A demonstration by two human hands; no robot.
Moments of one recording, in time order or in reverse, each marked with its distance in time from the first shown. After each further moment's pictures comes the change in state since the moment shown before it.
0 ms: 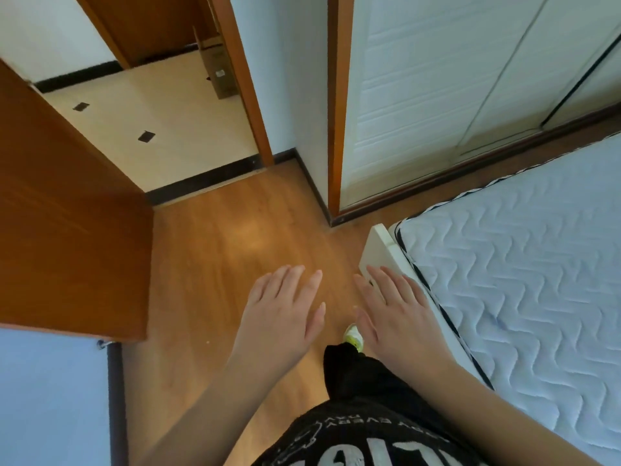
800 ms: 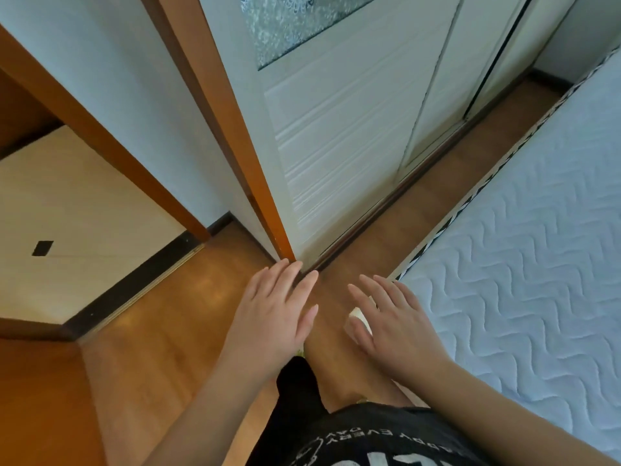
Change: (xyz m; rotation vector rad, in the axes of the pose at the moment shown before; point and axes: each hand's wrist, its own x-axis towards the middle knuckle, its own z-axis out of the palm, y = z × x) left_hand 0.404 -0.050 -0.025 0.051 -0.099 0.368; right_hand 0.290 0.145 -0.019 0.024 -0.072 0.333
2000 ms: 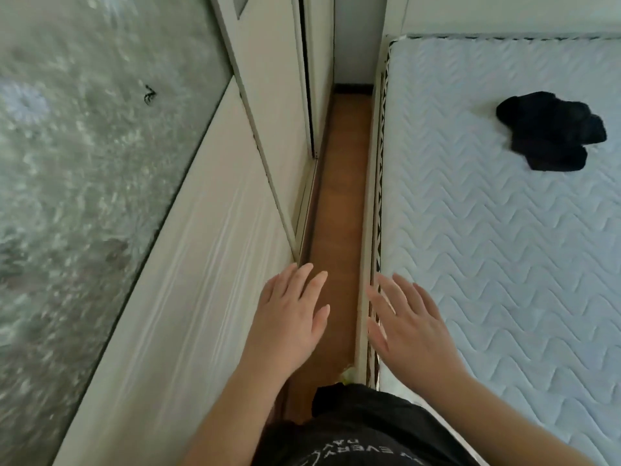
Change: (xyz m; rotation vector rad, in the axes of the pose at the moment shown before) left_hand 0.507 0.083 -0.027 -0.088 -0.118 0.586; right_hand 0.247 0.263 -0.083 0.038 0.082 0.752
